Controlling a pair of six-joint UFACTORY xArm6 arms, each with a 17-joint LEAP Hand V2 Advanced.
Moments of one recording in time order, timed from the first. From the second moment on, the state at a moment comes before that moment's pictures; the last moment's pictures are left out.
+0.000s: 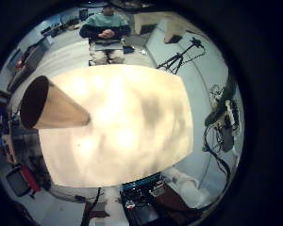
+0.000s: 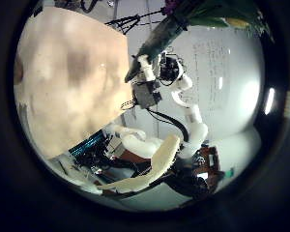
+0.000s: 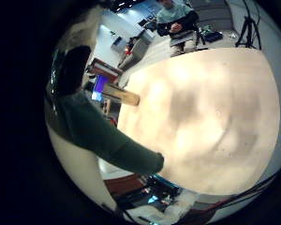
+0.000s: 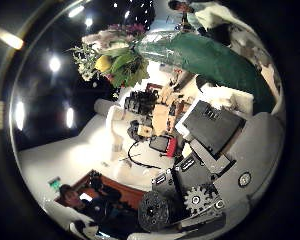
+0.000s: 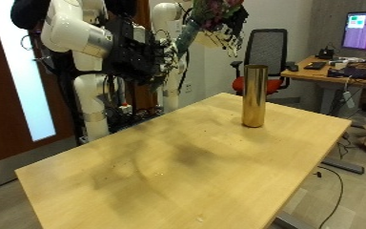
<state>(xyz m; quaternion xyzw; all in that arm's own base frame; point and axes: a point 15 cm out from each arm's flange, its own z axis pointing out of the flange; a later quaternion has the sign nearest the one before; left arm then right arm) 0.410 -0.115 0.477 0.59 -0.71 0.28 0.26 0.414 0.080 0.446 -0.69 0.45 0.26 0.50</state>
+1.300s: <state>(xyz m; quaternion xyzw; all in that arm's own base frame) 0.410 -0.141 0.498 0.53 -0.67 0.34 0.38 0.384 0.171 0.450 -0.73 0.37 0.29 0.49</state>
